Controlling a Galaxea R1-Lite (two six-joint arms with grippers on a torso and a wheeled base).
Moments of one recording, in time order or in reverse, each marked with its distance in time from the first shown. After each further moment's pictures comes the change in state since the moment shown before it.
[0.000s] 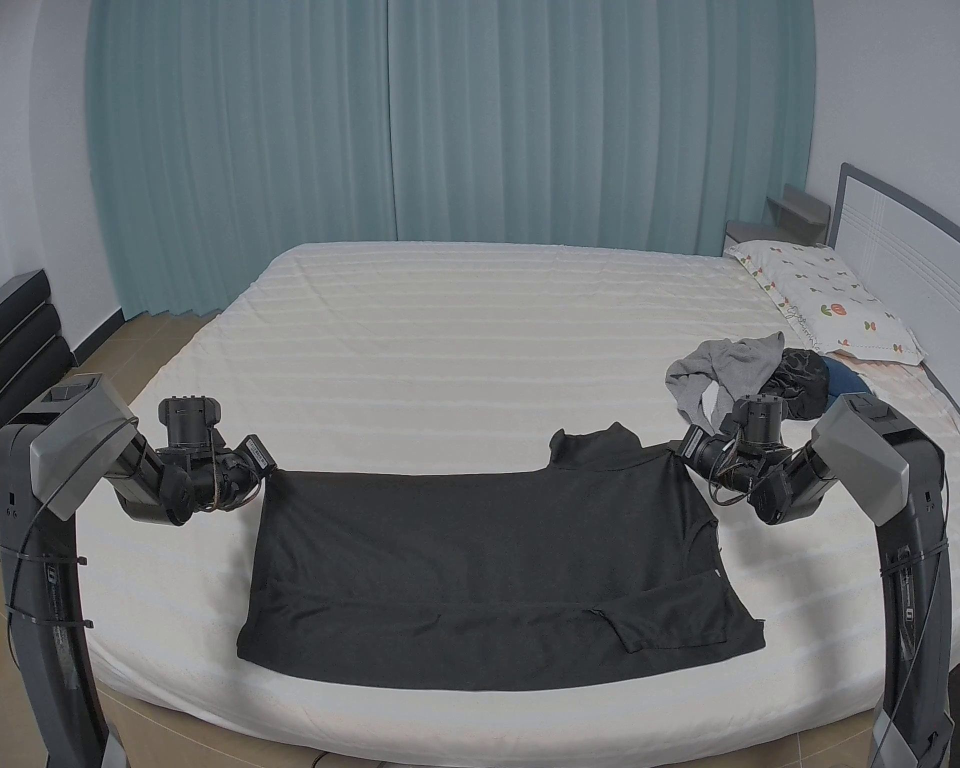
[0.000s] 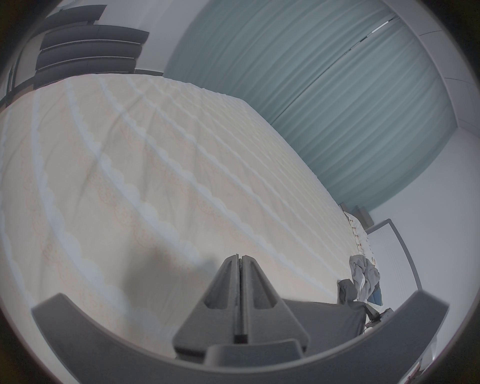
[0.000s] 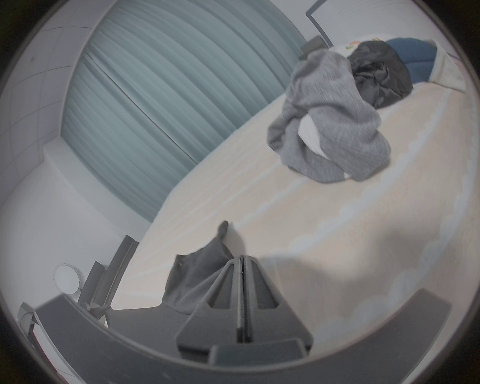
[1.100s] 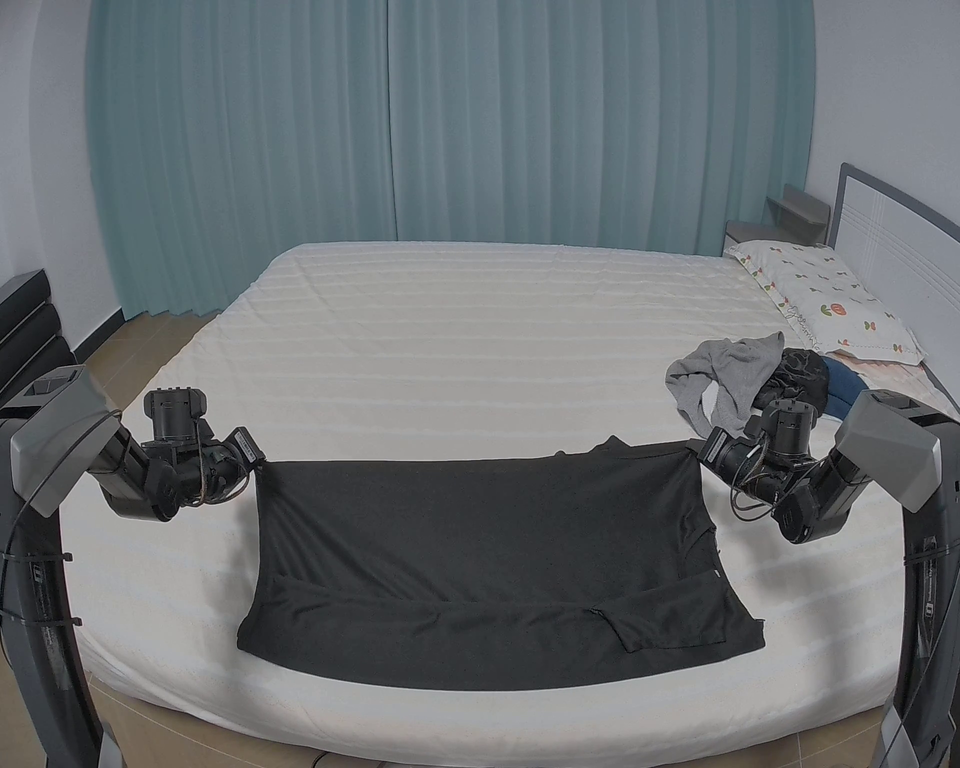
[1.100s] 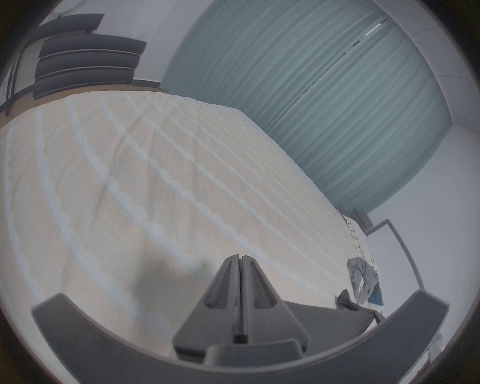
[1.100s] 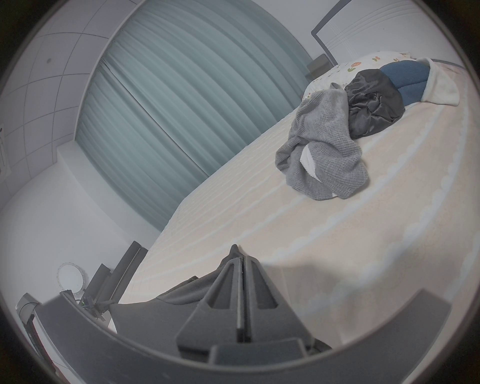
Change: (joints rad) left arm 0.020 -0.061 0.044 -0.012 0.002 0.053; right arm -0.024 -0.128 0.289 -0.240 0.006 0.000
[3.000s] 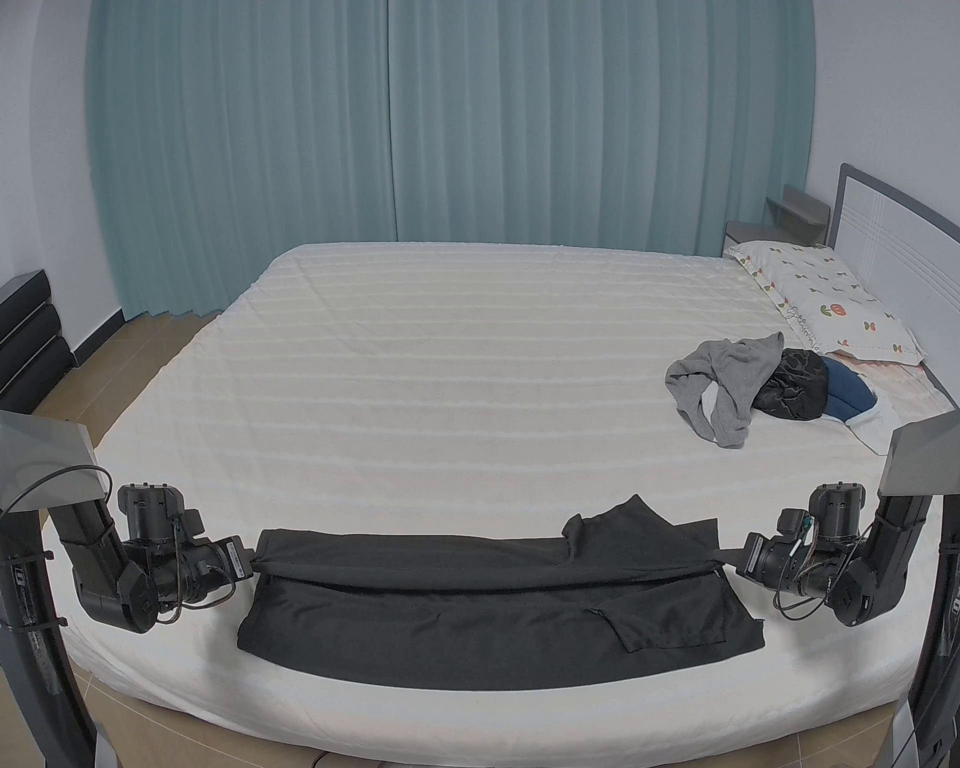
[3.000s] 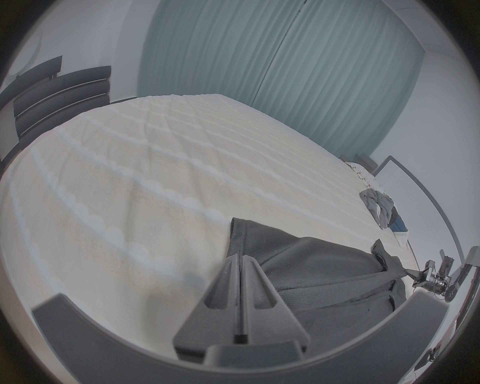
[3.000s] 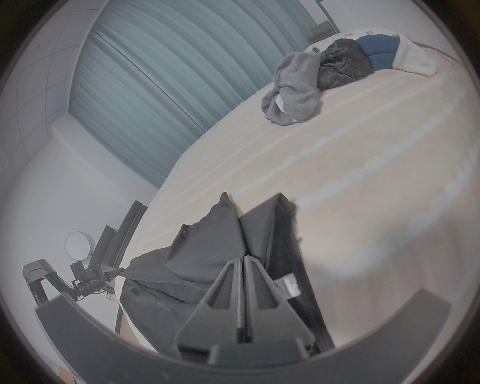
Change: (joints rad) left arm 0.003 -0.091 0.652 -0.439 -0.010 0.316; right arm -0.056 -0.169 0.676 -0.202 0.184 -0.159
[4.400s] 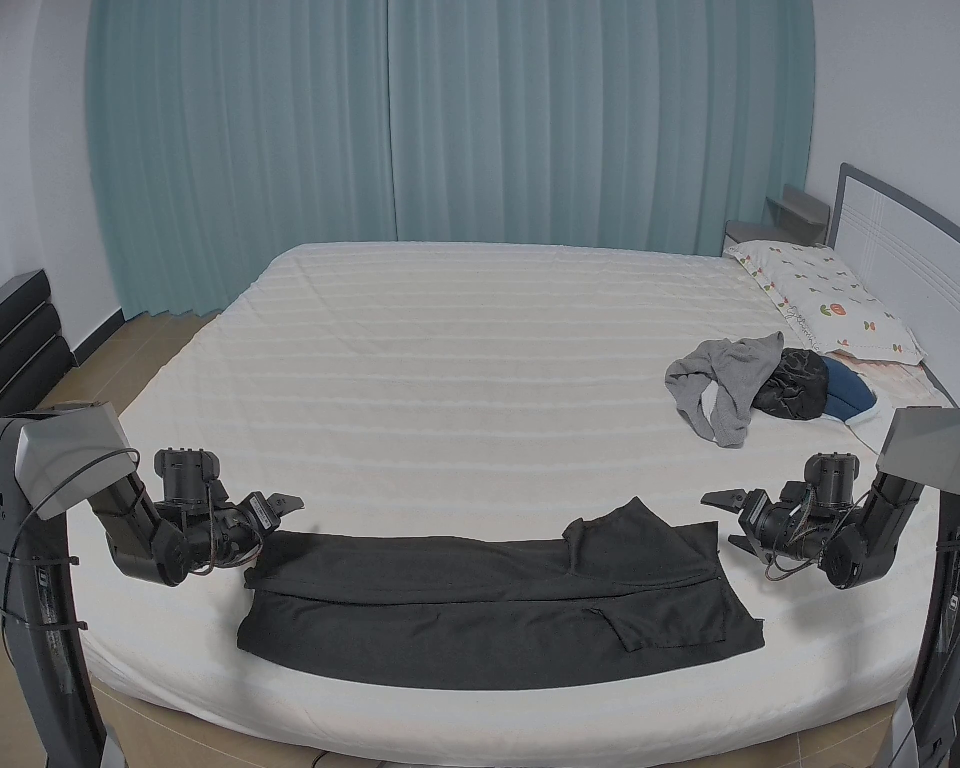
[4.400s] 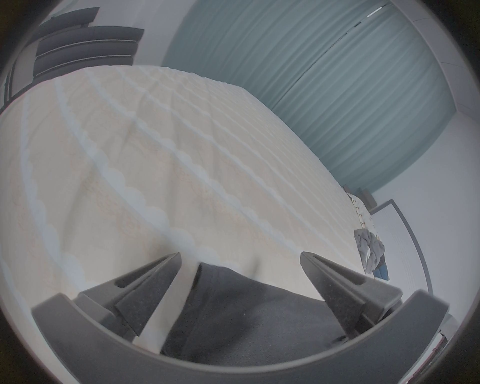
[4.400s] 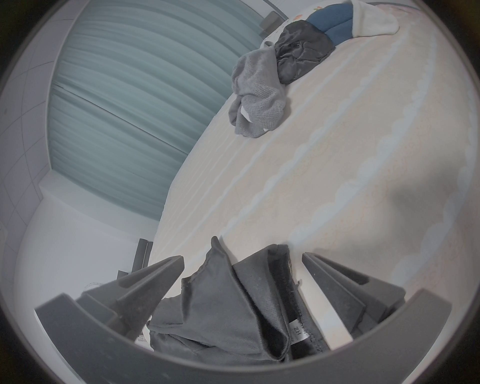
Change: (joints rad) left arm -0.052 0.090 -0.328 0.227 -0.007 -0.308; right arm -0.032 0.034 -0.233 0.151 0.000 0.283
